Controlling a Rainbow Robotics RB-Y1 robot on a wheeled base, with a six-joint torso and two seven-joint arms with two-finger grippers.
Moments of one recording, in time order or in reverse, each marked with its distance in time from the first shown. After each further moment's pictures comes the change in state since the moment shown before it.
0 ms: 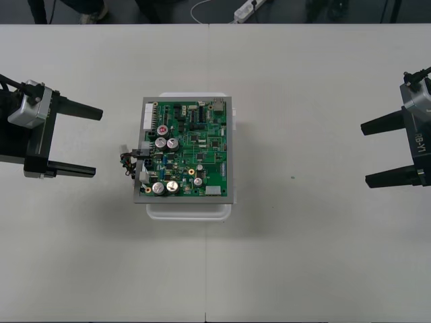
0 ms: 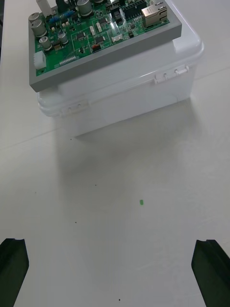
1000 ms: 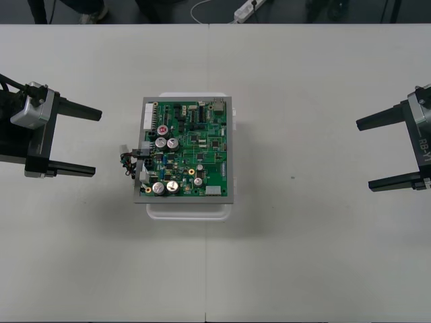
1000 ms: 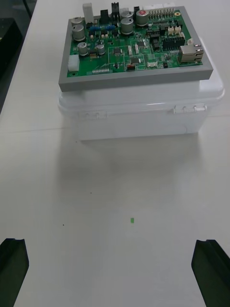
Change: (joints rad) right arm -0.001 -0.005 0.000 -0.014 -0.049 0.000 0.243; left arm 0.000 0.000 0.000 0.000 -0.023 0.000 0.000
